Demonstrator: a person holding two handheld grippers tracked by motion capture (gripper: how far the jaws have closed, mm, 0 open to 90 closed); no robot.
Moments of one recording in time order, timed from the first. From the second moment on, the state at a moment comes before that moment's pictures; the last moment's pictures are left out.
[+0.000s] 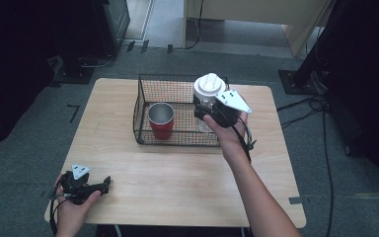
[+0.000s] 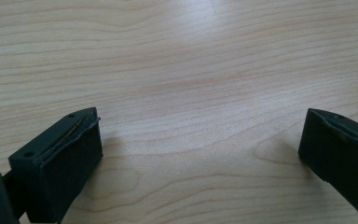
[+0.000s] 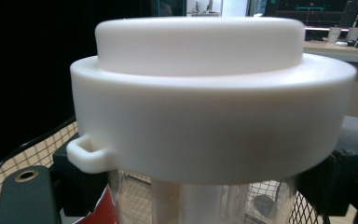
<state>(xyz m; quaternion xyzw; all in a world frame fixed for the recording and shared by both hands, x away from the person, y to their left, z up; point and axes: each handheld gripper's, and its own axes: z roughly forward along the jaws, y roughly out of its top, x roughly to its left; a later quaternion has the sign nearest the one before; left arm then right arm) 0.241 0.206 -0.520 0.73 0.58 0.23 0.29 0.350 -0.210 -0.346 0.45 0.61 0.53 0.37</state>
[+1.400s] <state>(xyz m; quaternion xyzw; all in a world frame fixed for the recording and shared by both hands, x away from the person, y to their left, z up) 0.241 0.206 -0.520 0.73 0.58 0.23 0.29 0.421 -0.186 -0.408 0.51 0.65 0.45 0.34</state>
